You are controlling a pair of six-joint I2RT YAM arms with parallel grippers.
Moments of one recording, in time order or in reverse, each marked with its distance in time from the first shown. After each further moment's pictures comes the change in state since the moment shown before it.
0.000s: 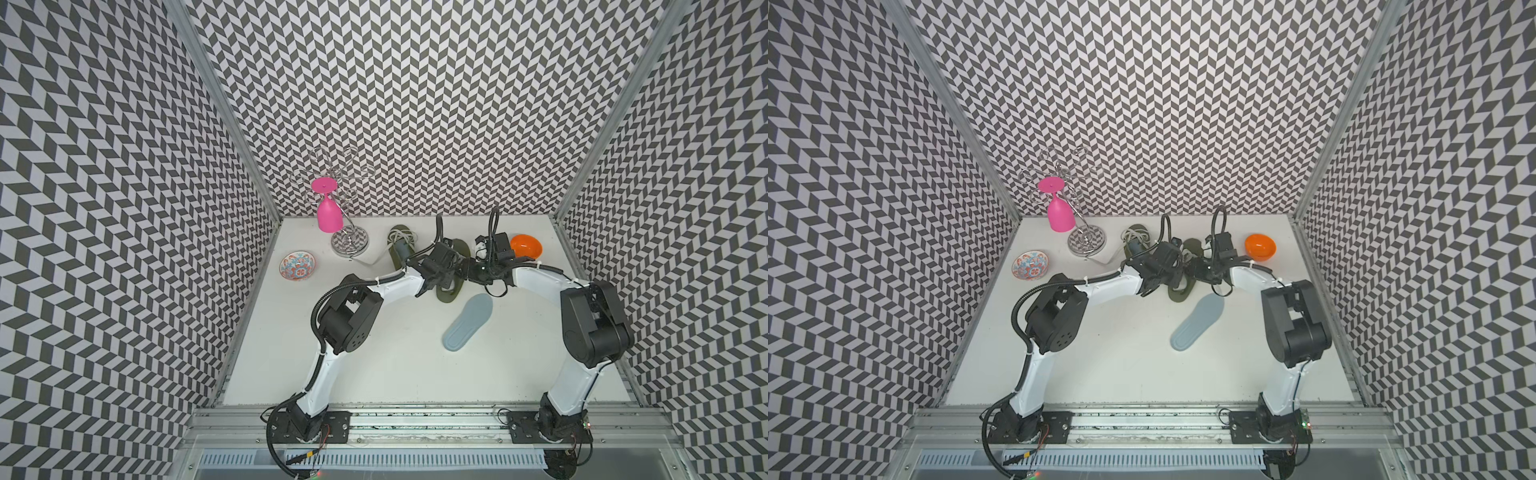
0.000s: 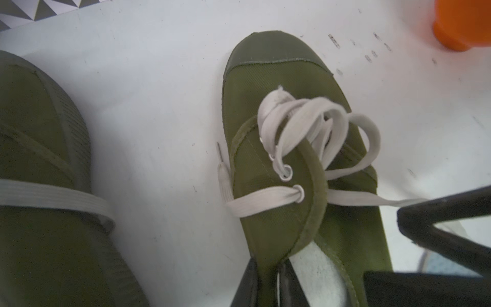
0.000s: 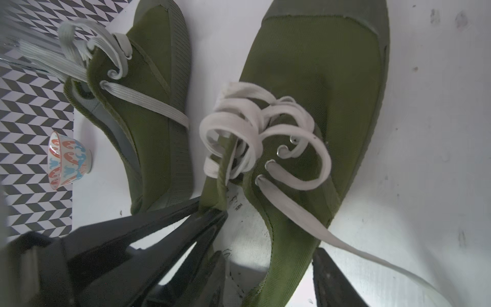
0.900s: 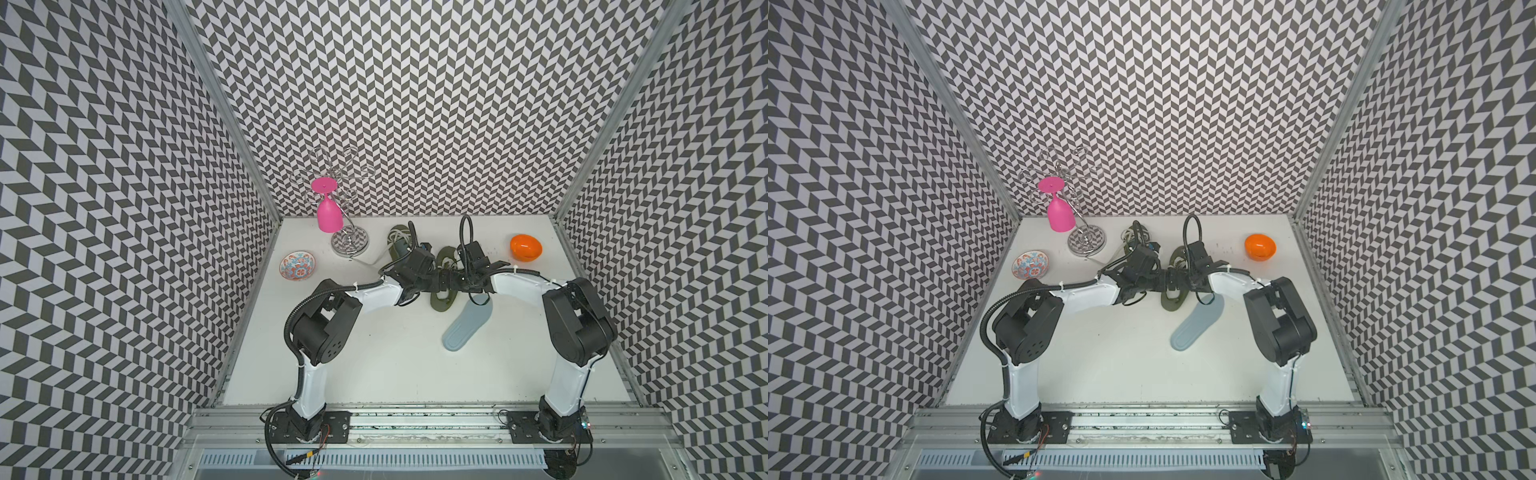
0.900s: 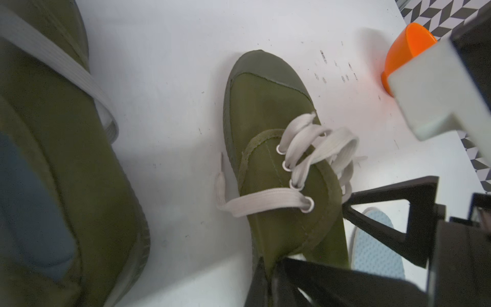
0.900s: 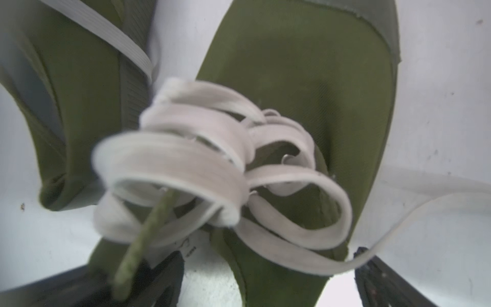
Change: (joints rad) left arm 0.045 -0.214 -0.343 0.216 0.198 -0.265; right arm 0.174 0.051 0.014 -0.043 0.261 -0.014
